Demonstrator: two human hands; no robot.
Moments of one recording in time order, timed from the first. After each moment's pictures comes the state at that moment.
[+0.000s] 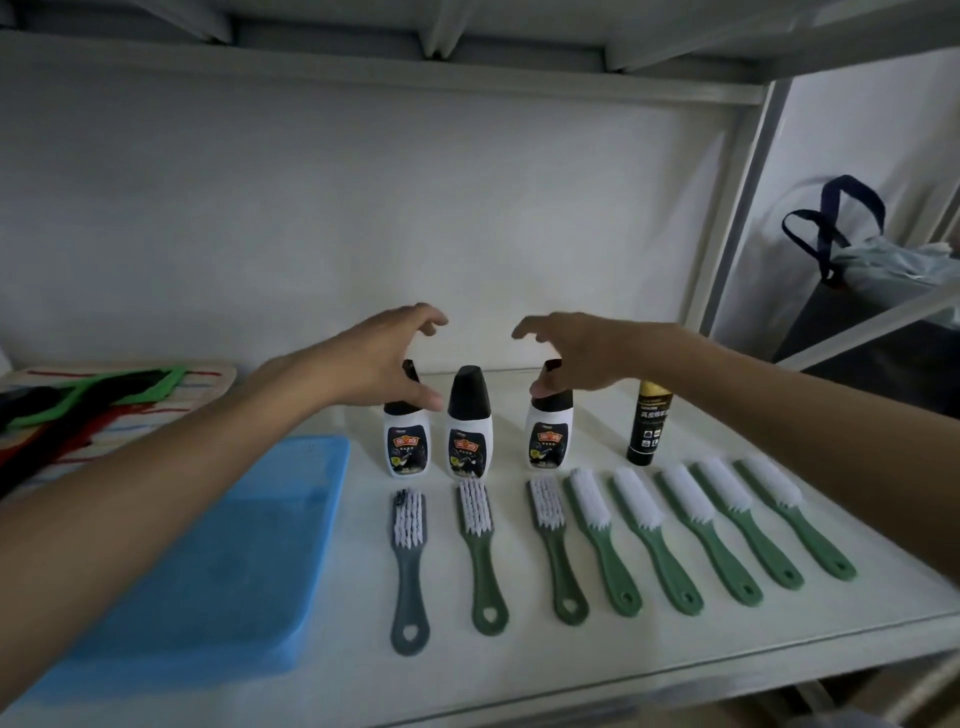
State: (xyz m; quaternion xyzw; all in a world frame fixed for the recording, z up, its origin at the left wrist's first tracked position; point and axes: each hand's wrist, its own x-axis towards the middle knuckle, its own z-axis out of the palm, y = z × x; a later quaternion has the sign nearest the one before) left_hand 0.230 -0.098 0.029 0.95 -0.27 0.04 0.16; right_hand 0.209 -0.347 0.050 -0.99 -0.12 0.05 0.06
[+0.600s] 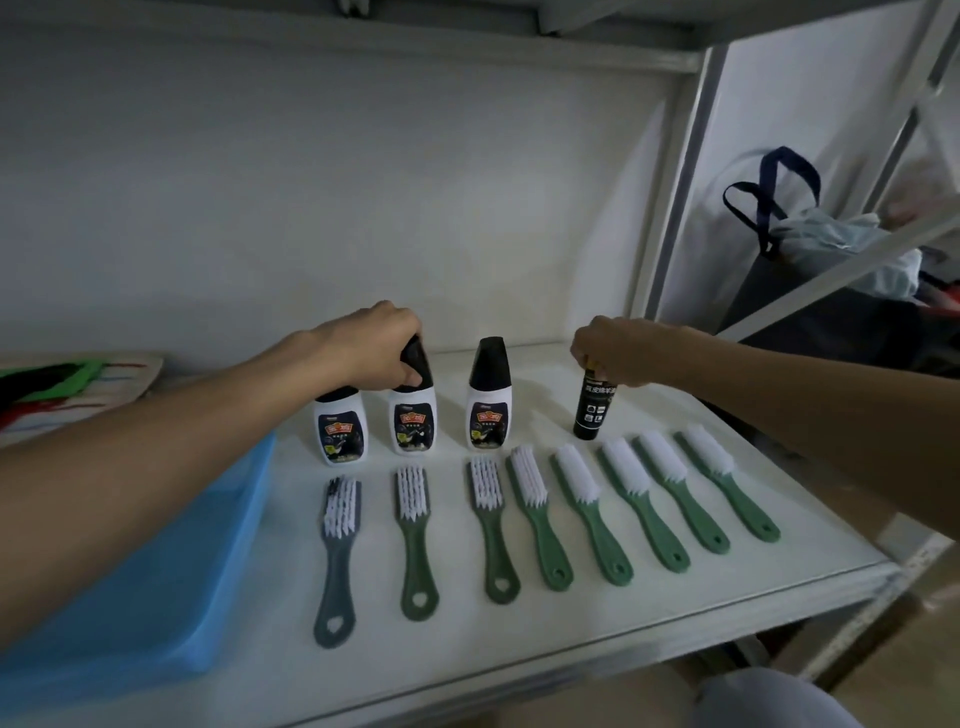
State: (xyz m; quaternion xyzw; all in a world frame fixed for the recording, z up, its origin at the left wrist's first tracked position) left_hand 0.243 -0.170 0.021 0.96 -0.26 0.04 0.02; right_hand 0.192 -0.444 0.021 -0.99 -0.05 0.03 -0.13
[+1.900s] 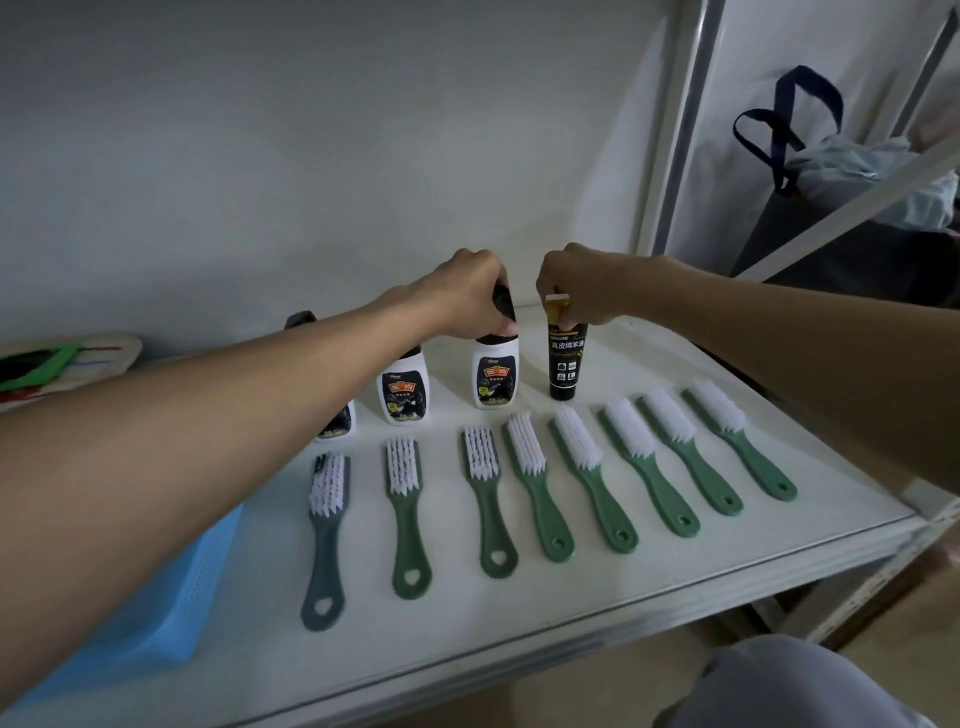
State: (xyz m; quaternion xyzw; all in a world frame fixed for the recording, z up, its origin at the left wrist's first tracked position) left_hand 0.258 -0.269 0.009 0.94 -0.30 0.04 0.17; right_hand 0.223 -0.432 0.022 -1.00 -0.08 -0.01 -0.03
